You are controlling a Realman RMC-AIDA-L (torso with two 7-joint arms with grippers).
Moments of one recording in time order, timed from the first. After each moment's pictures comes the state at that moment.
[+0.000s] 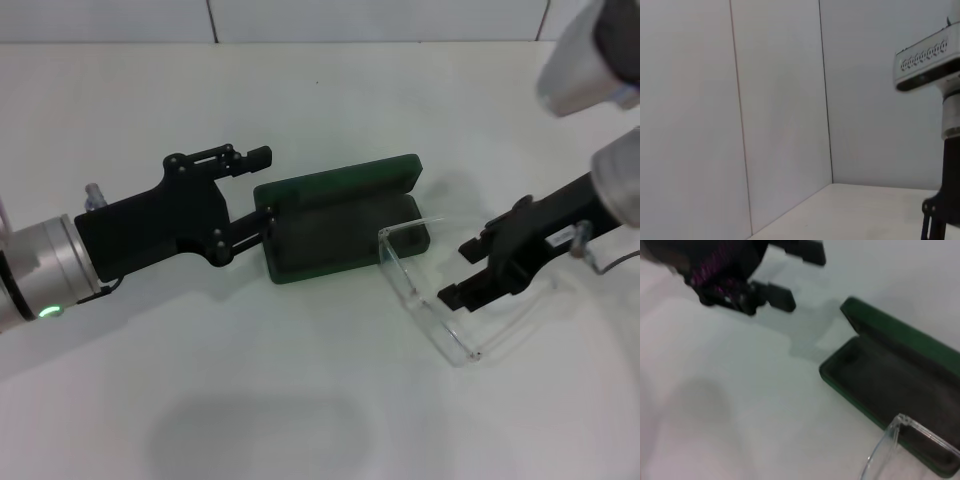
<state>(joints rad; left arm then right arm) -0.32 -2.08 1.16 0.64 1.34 1.41 -0.91 0.61 2.02 -1.41 -1.31 -2.25 -1.57 2.34</state>
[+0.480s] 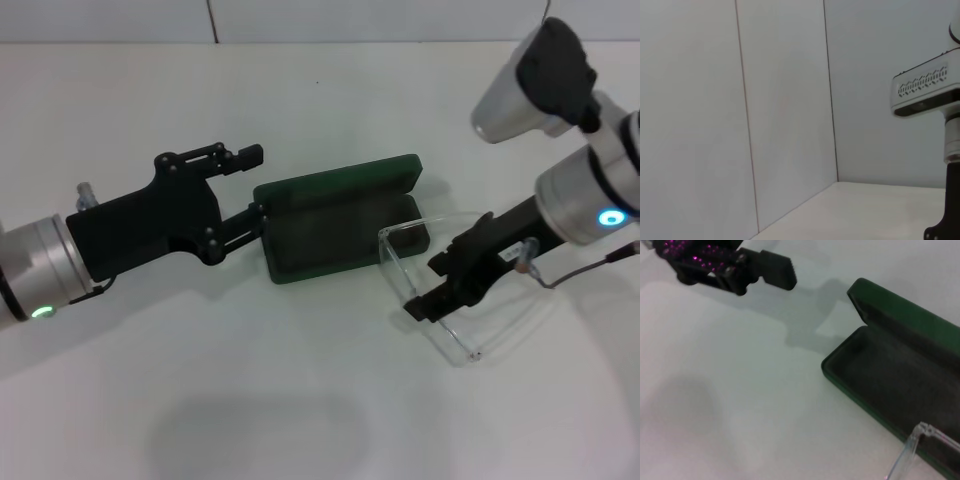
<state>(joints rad) -0.31 -2.07 1.15 0.64 1.35 1.41 -0.90 0.65 2.03 -1.55 -1.22 -2.24 -1.42 2.41</state>
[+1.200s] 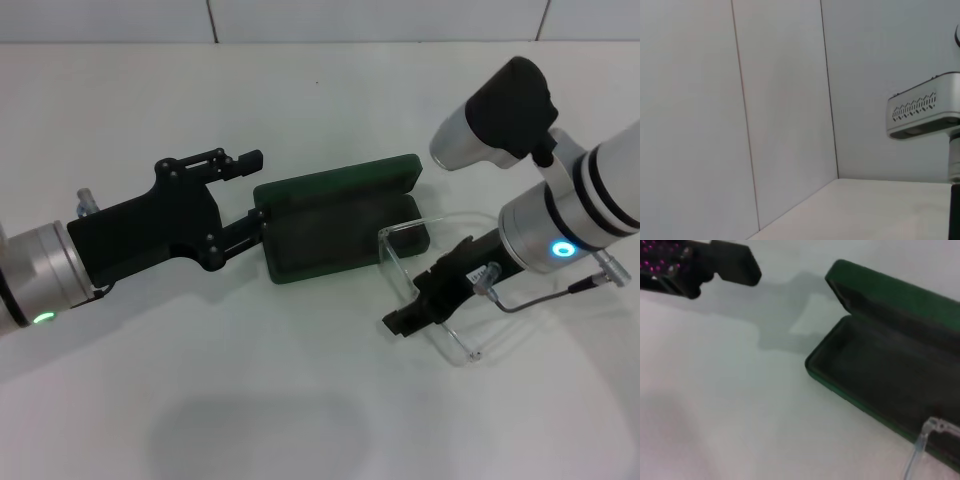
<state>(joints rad) -0.31 -2.08 1.15 0.63 1.35 1.41 -0.87 0.63 2.03 -1.73 -1.18 -2.24 -1.24 2.59</state>
